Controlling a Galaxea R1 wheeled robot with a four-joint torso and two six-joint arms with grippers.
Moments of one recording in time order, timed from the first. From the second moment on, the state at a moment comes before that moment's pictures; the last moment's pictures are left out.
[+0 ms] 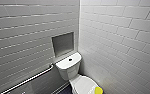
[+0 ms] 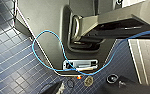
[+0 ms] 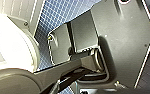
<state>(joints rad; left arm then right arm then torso) 1.59 2.71 -2.19 0.05 -0.15 -0.12 -1.41 2.52 -1.87 0.14 0.11 0.08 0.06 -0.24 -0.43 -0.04</state>
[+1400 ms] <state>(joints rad) 1.61 2.82 -2.32 0.05 -0.15 -0.11 -1.08 2.31 -1.80 0.37 0.09 0.09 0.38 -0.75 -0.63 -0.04</state>
